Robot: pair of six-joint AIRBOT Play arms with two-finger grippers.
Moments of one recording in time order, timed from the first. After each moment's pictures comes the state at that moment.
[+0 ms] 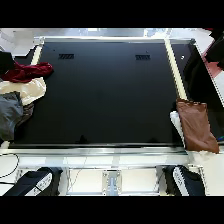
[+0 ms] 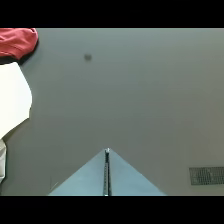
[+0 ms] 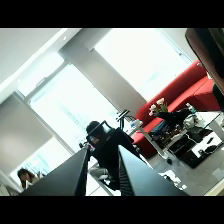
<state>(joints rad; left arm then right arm) -0.07 -0.98 1.80 1.55 -1.51 -1.59 -0.39 -0.64 1.04 0.39 0.01 0.37</state>
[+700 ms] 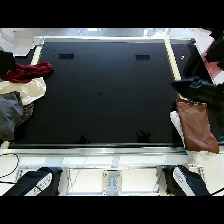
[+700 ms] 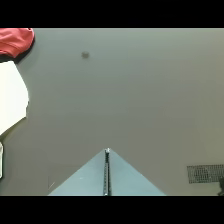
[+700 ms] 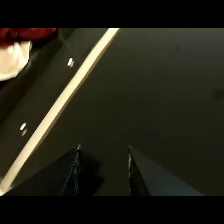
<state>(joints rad) -0.07 -0.99 1.80 1.54 -1.51 -1.59 -0.38 -0.84 1.00 -0.53 1.30 0.79</state>
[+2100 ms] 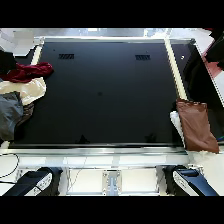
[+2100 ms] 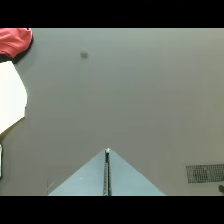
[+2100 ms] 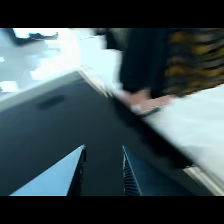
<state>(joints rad) -0.07 -0.99 1.80 1.54 -1.51 -1.59 0.01 -0.89 1.49 -2.17 0.97 2.19</state>
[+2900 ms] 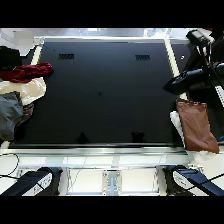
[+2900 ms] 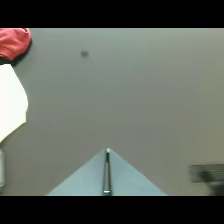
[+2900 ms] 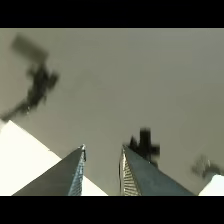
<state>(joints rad) -0.07 -1.05 1.80 1.59 -1.46 -1.57 0.01 -1.07 1.52 -1.13 1.59 1.08</state>
